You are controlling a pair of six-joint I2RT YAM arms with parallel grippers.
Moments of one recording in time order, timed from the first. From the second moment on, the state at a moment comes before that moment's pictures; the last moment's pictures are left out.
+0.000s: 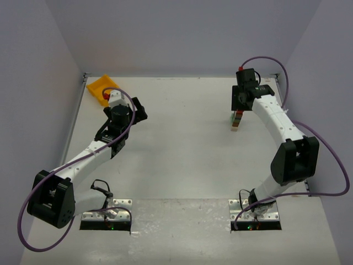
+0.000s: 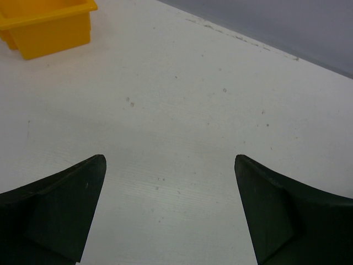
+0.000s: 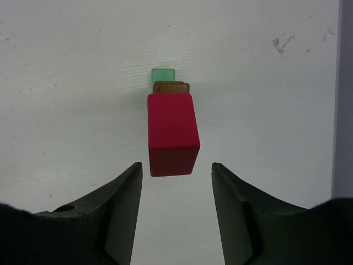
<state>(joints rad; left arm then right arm) -0.33 1.18 0.69 0.15 -0.41 -0.48 0.18 1.62 1.41 -0.74 0.31 0.17</state>
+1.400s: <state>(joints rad) -0.33 1.00 0.64 0.14 -0.46 -0.50 0.18 0.79 0.77 -0.49 0.26 0.33</state>
